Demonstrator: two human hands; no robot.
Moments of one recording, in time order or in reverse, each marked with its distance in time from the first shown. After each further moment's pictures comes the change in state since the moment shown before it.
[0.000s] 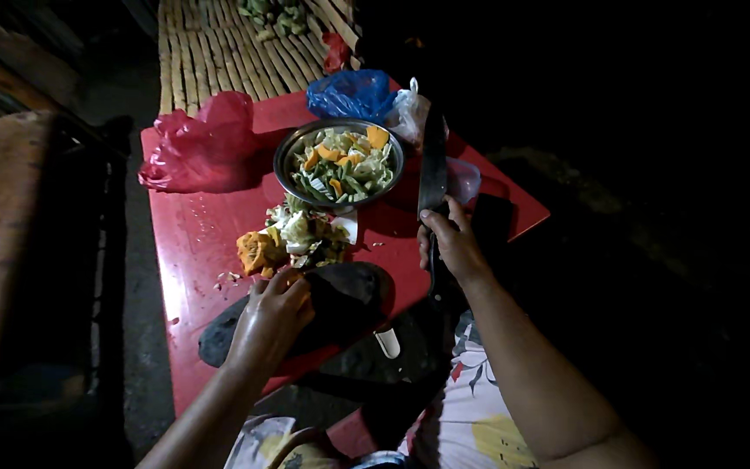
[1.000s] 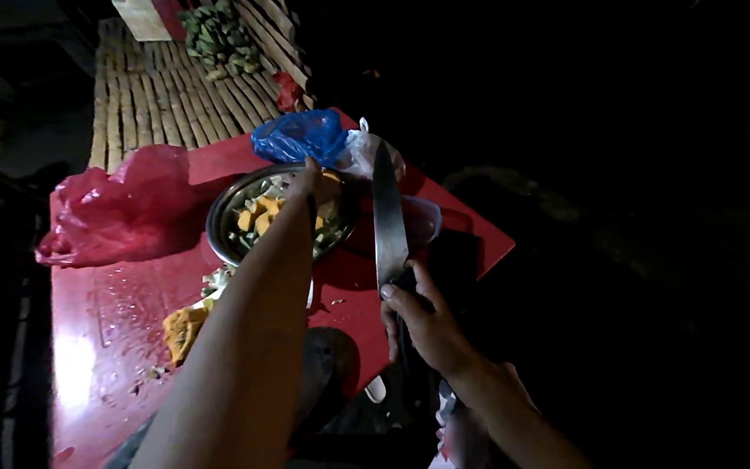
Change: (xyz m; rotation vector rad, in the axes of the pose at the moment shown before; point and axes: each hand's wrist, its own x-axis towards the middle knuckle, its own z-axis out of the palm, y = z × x) left_hand 0.360 0.038 0.045 -0.294 -0.235 -0.397; right_hand -0.009 -0.012 -0.014 0.181 -0.108 -0.021
